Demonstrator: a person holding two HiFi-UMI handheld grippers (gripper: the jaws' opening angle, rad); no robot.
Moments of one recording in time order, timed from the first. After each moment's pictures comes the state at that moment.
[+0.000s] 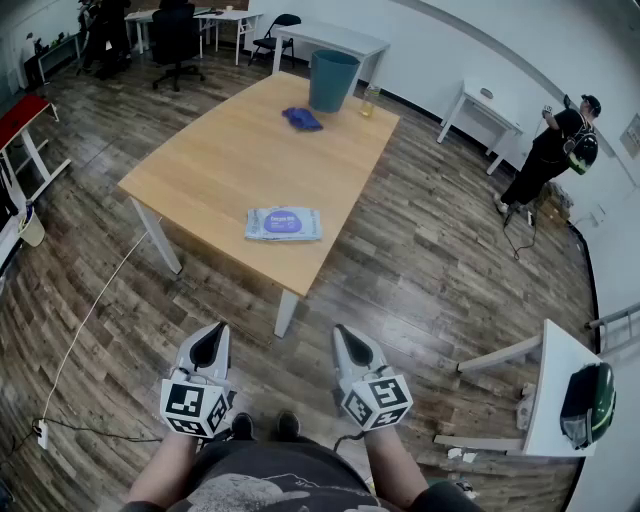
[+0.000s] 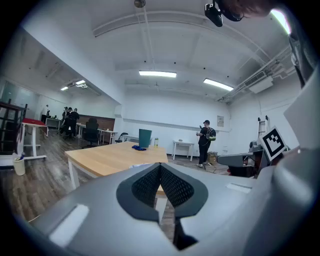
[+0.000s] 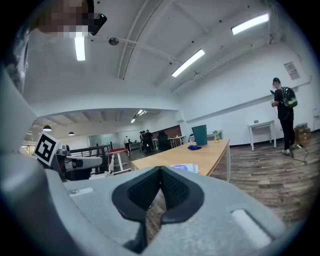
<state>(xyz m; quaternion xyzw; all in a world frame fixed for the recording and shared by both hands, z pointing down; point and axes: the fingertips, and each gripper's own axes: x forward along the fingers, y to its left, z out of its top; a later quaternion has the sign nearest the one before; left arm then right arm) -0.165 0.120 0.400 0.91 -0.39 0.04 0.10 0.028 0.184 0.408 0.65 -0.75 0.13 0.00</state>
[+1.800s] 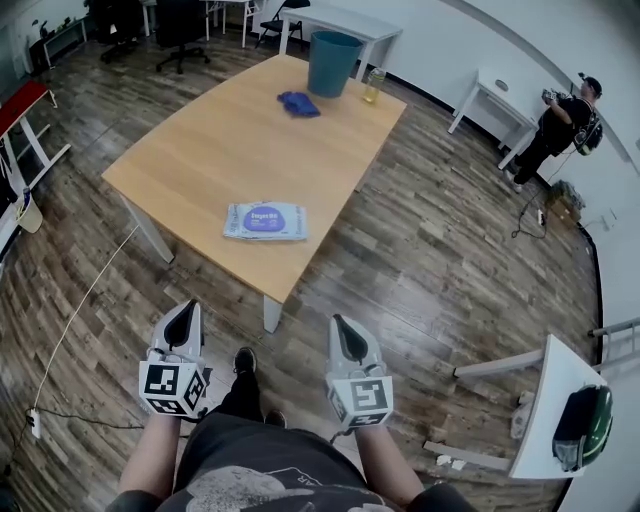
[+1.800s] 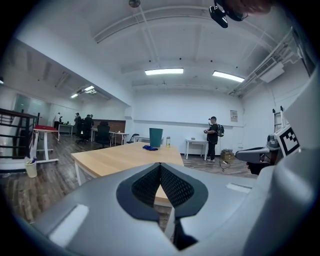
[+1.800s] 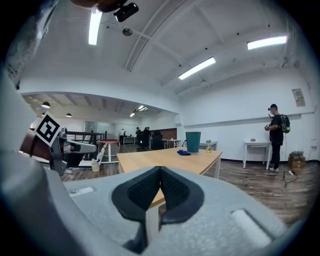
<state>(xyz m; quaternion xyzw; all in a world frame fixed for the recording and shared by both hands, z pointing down) -0.139 0.051 0.425 0.88 -0.46 0.05 0.09 0.095 0.141 0.427 0.68 -0.73 0.05 0.07</state>
